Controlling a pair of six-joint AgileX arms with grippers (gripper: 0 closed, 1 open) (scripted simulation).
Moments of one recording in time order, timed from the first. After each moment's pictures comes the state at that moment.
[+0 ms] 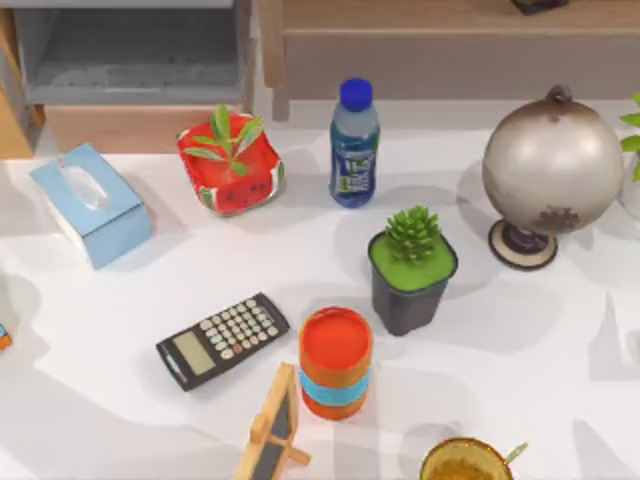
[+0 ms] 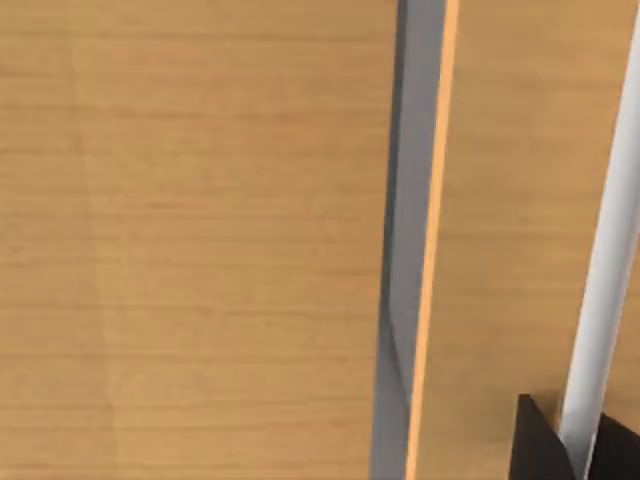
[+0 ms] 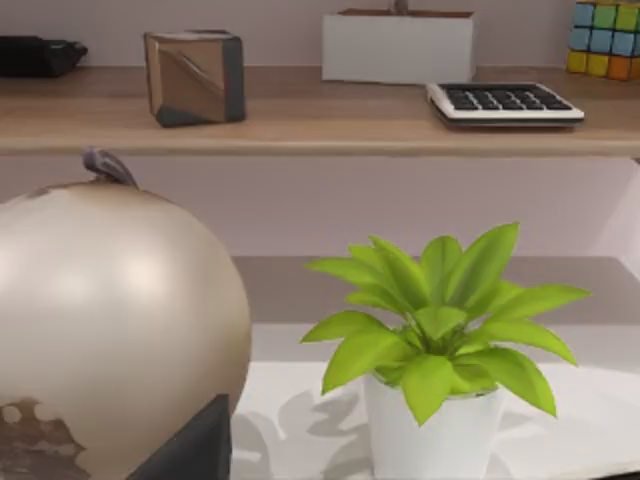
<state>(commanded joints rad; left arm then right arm) 0.44 2.27 1.05 1.19 0.48 1.58 0.00 0.00 0.00 0.00 0.00 0.00</state>
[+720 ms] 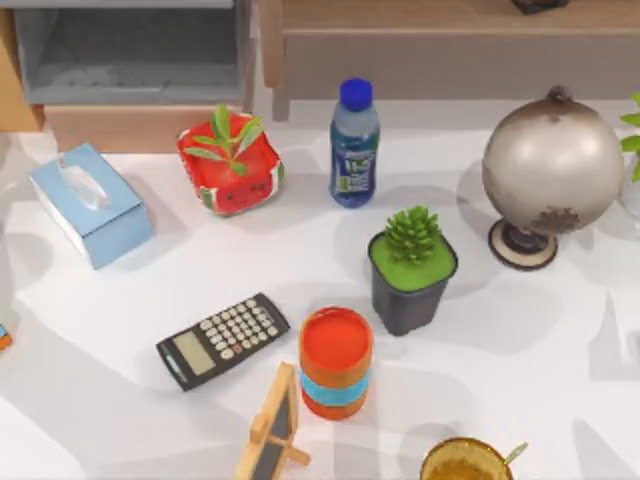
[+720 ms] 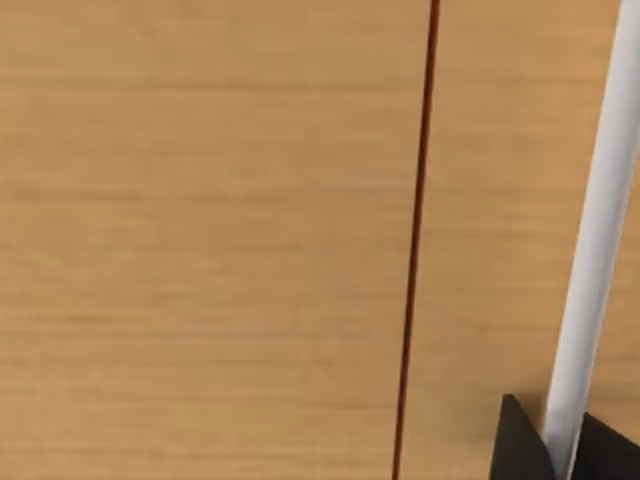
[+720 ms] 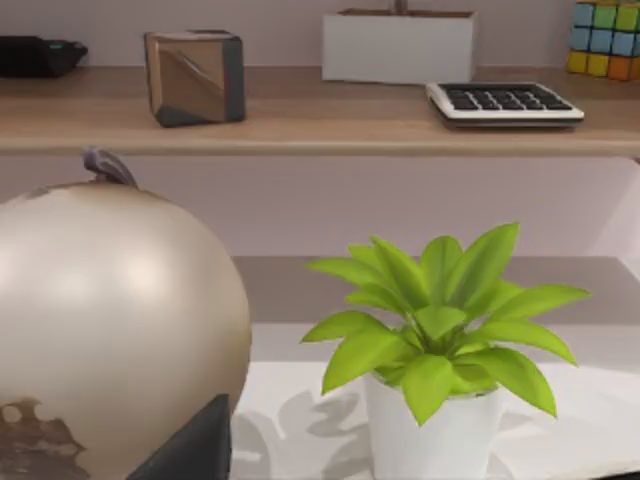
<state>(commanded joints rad) 0.39 2.36 1.25 1.08 0.43 1.57 0.00 0.00 0.00 0.00 0.00 0.00</state>
